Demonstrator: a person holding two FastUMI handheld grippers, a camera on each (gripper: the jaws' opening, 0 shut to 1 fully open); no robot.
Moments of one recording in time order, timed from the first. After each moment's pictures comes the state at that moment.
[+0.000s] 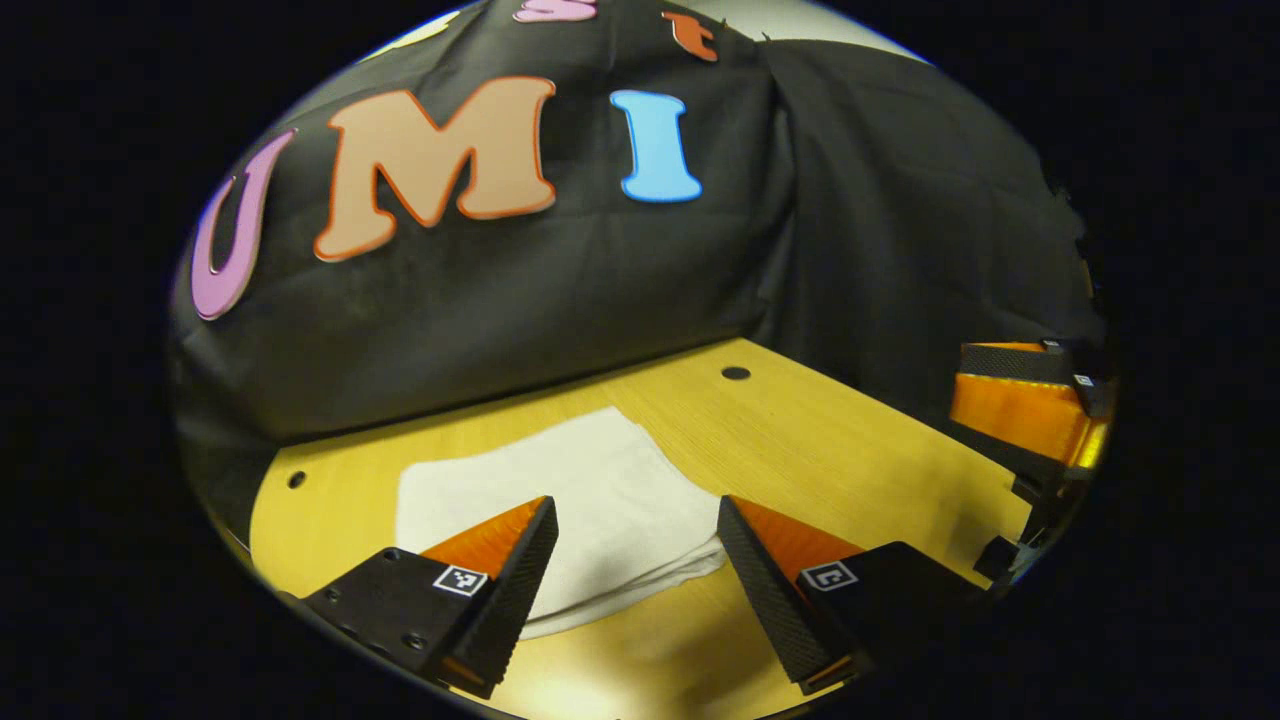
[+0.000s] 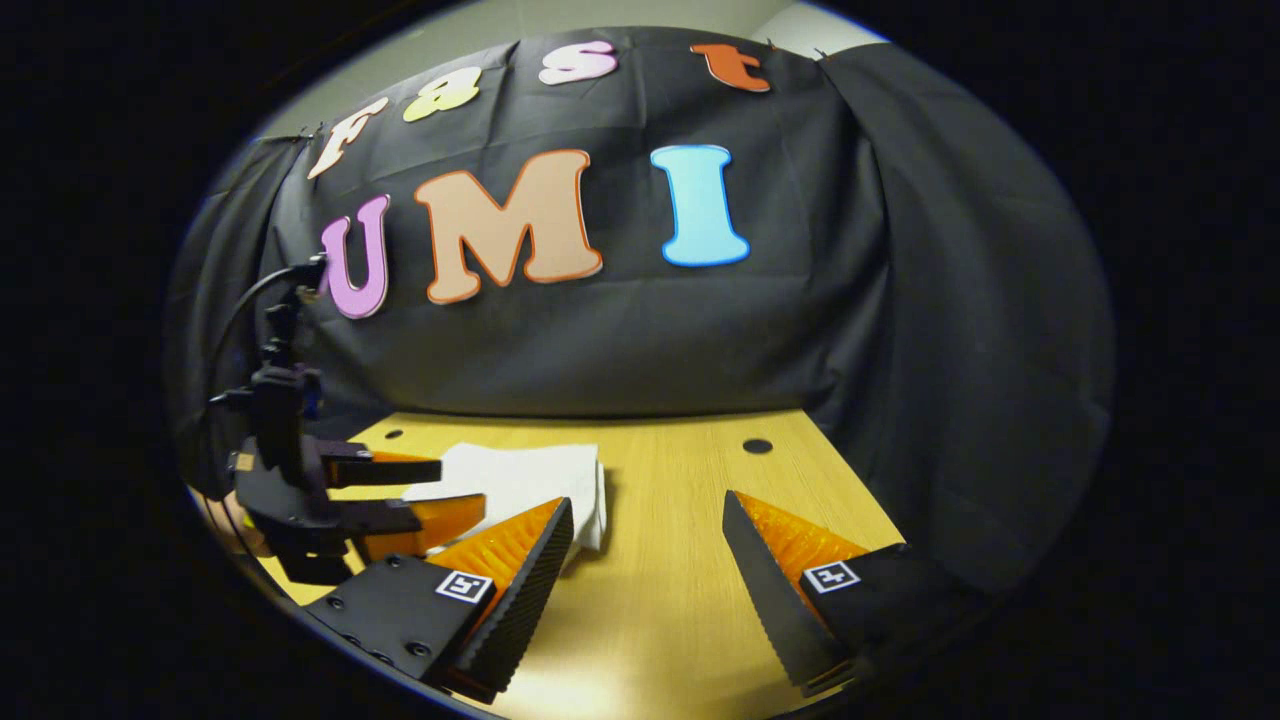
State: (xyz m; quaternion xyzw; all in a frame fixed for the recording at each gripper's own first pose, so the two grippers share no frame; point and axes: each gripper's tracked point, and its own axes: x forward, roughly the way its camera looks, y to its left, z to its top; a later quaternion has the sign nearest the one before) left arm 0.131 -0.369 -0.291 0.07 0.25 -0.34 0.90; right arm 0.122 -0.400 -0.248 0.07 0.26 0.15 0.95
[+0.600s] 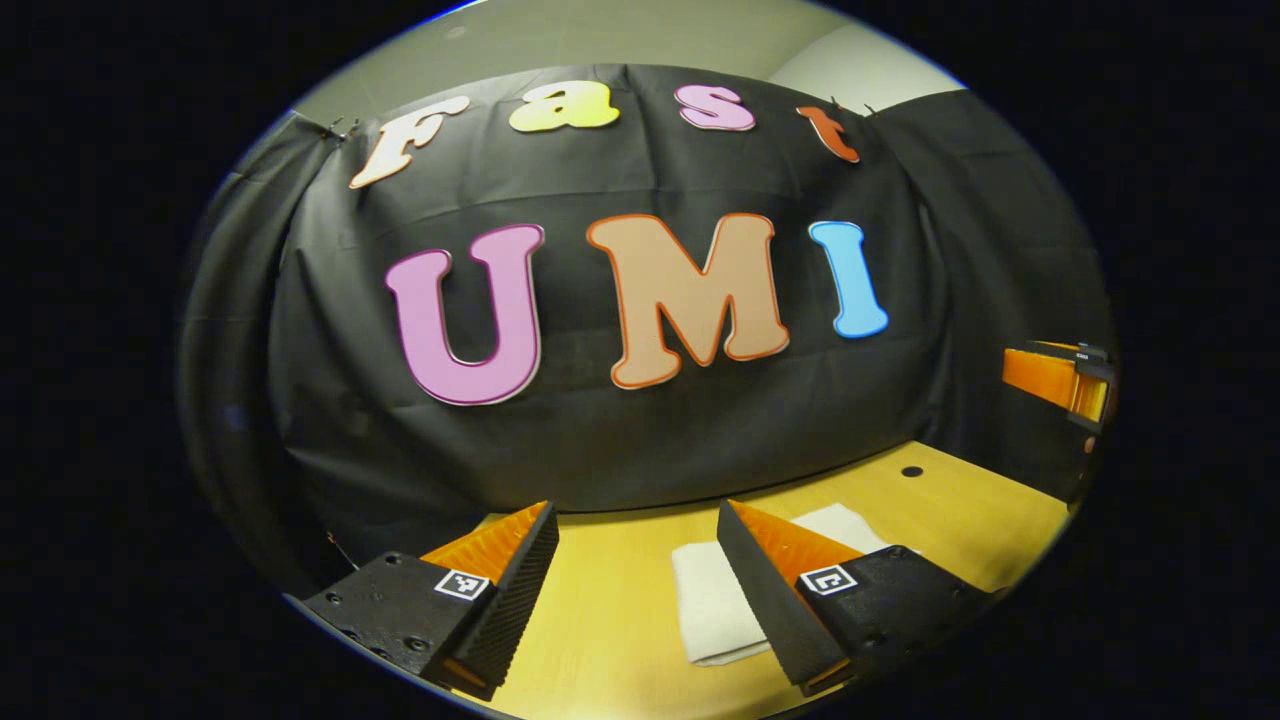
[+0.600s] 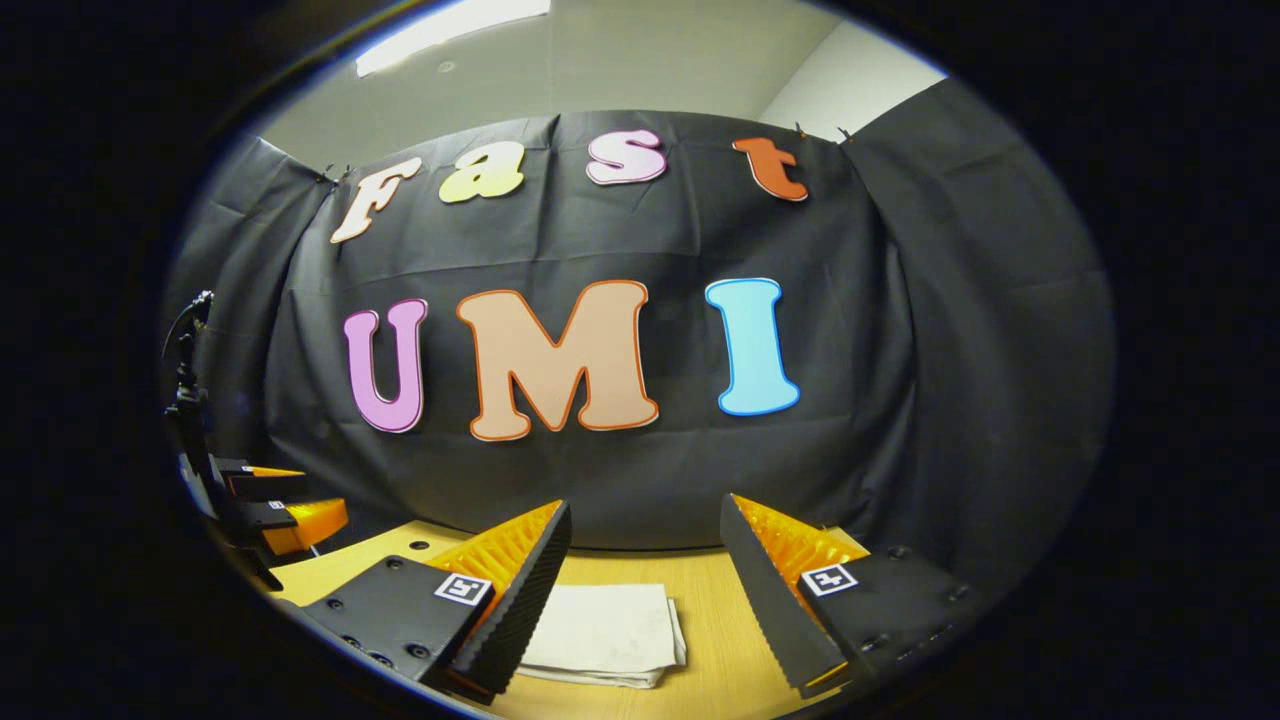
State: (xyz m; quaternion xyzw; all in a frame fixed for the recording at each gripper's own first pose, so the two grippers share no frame) left arm 0.197 -0.156 -0.156 0.06 0.10 -0.14 0.98; right arm 0.168 -0.302 -0.128 0.09 0.11 0.14 0.98
